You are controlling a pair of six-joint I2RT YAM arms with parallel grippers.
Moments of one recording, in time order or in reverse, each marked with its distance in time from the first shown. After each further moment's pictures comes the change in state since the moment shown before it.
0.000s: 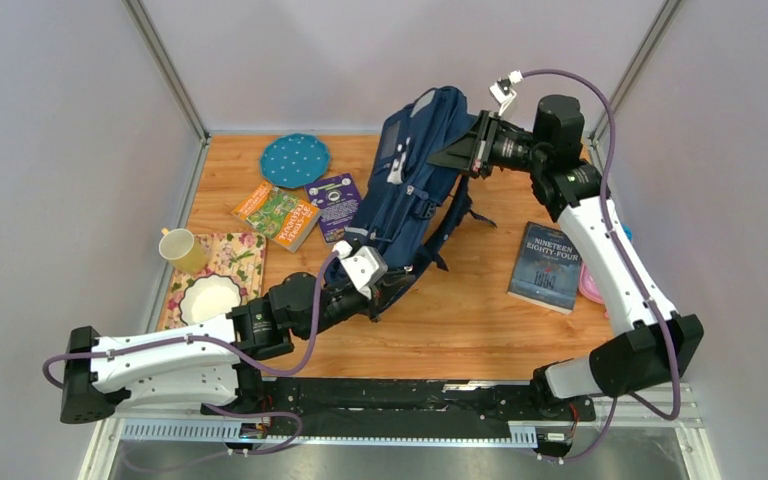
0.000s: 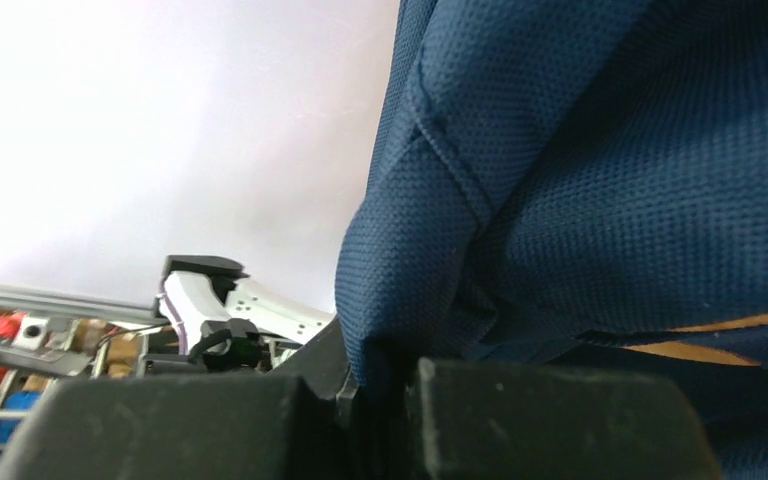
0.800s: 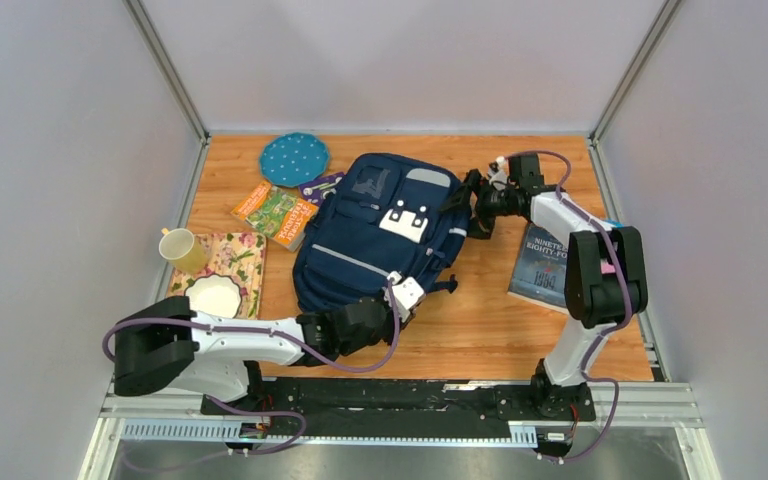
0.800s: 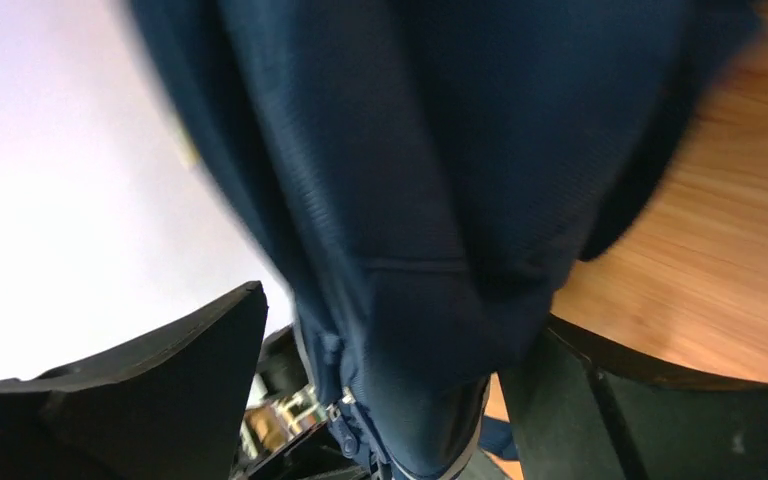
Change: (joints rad) left arm 0.008 0.344 -0.175 0.150 -0.104 -0.105; right arm -0.133 0.431 -0.216 0.002 -0.036 -0.059
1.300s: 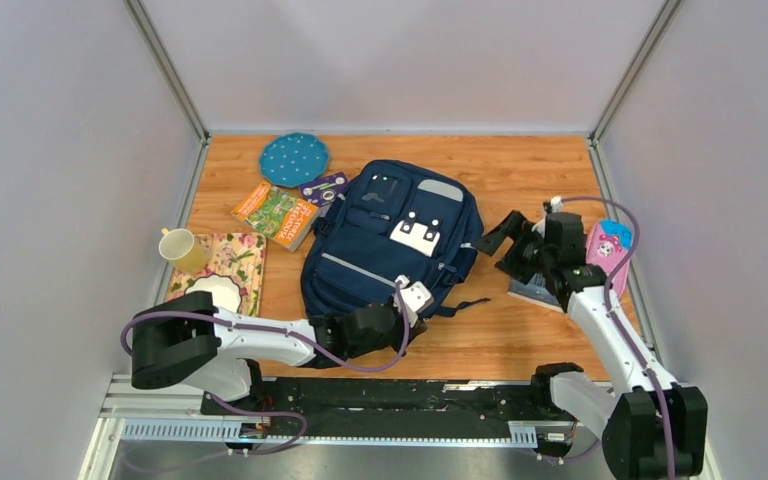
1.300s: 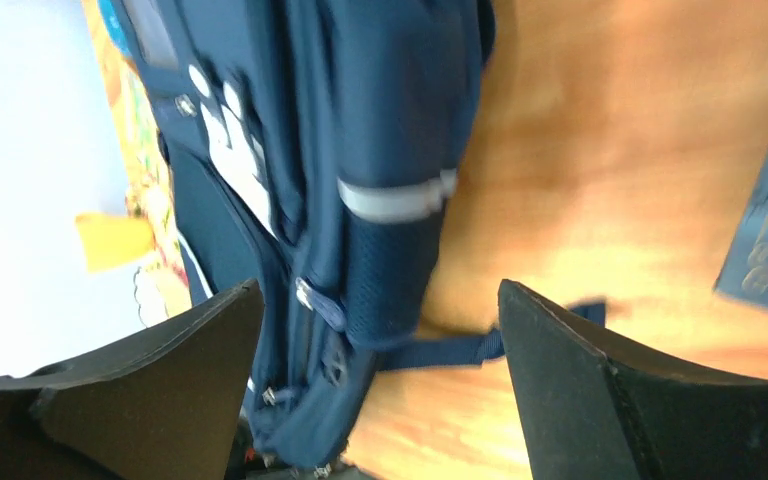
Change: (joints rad) left arm -0.029 0.134 -0.013 0.095 0.081 -0.143; right arm -0.018 -0.761 -0.517 -0.044 0.575 -0.027
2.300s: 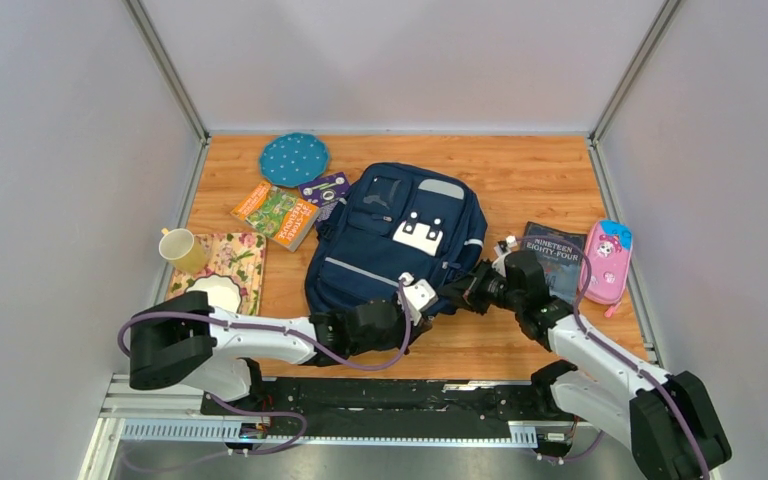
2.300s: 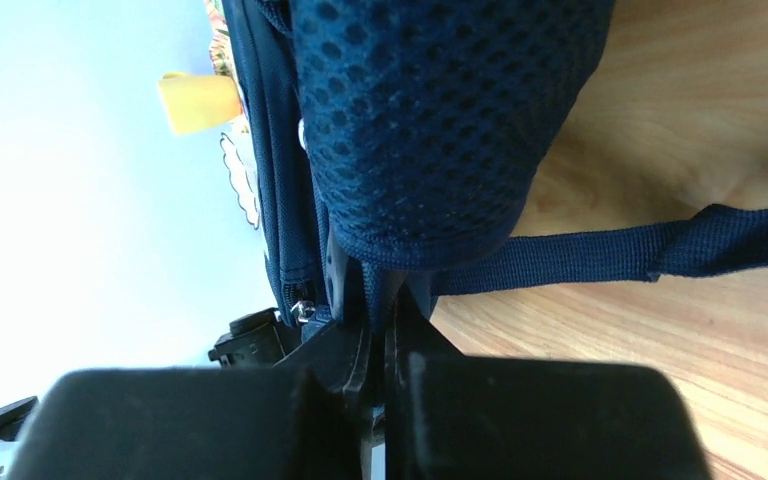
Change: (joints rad) left arm 0.000 0.003 0.045 -0.021 0.040 0.022; right arm 0.333 -0.089 -0.427 0.437 -0.105 0.467
